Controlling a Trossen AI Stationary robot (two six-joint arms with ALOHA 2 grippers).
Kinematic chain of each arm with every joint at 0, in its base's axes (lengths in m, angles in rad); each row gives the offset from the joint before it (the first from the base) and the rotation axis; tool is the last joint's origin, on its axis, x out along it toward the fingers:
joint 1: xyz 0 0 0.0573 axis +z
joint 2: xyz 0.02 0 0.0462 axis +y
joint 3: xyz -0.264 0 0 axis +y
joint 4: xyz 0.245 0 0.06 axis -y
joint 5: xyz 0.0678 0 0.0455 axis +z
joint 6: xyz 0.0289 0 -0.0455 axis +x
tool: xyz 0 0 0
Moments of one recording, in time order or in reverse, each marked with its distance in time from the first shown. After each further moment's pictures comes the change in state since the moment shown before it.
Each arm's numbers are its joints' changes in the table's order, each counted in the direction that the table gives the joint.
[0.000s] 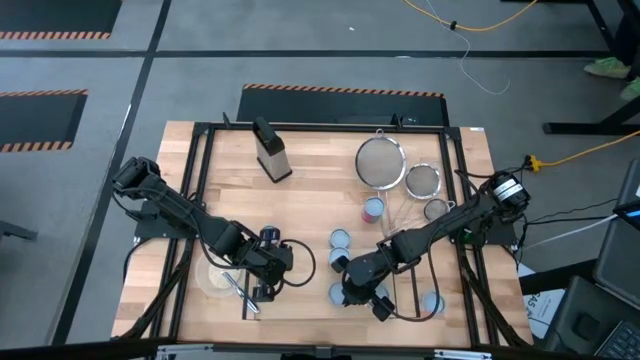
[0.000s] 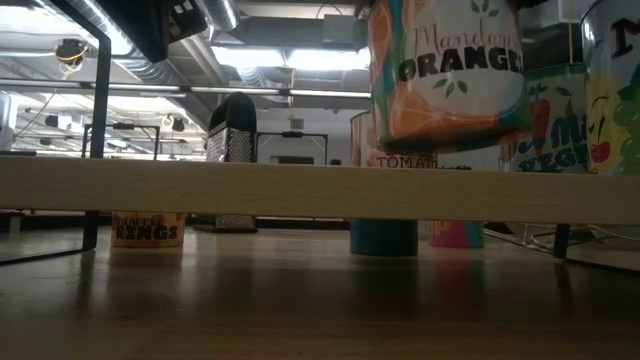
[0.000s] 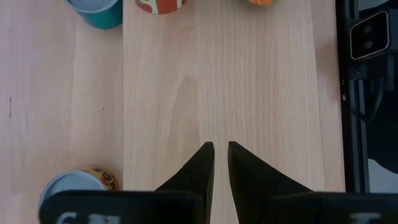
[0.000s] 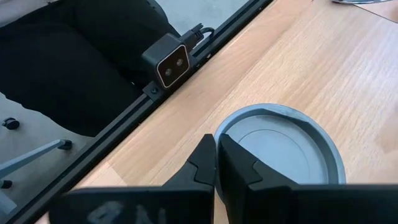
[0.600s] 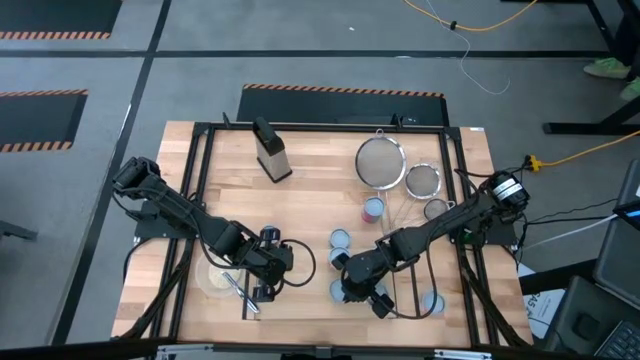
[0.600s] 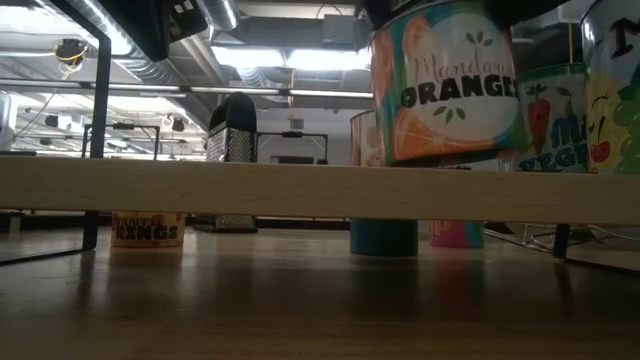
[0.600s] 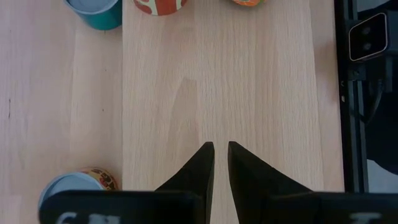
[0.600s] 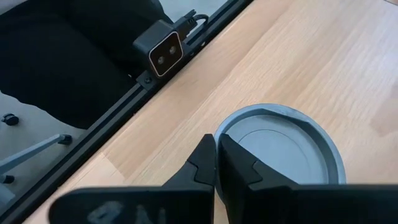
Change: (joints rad) left arm 0.000 0.000 0.000 0.004 0.000 0.000; right arm -0.015 0.001 0.000 -0.036 0.000 -0.002
